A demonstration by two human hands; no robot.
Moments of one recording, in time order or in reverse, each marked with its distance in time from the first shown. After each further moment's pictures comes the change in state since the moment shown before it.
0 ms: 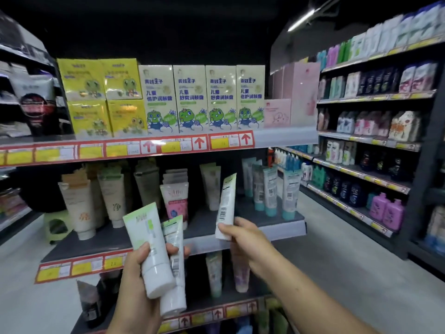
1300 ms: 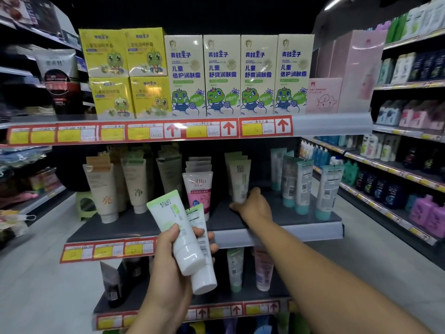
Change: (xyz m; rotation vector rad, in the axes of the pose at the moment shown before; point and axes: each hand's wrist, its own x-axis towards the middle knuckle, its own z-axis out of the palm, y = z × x) left_hand 0.031 -0.009 0.005 0.019 0.099 0.080; right_hand 0.139 0.006 0.019 -0.778 0.372 -0.136
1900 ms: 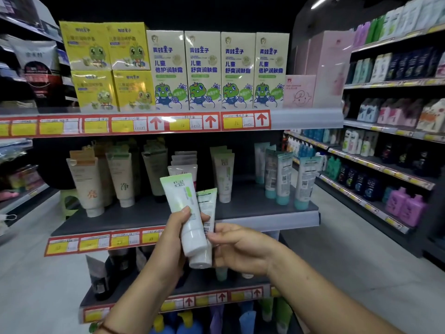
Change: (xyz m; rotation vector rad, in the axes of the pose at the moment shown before) left_hand -0.002 -0.001 0.020 0.308 -0.134 -0.004; right_hand -0.133 0.013 -0.055 1.038 -1.153 0.102
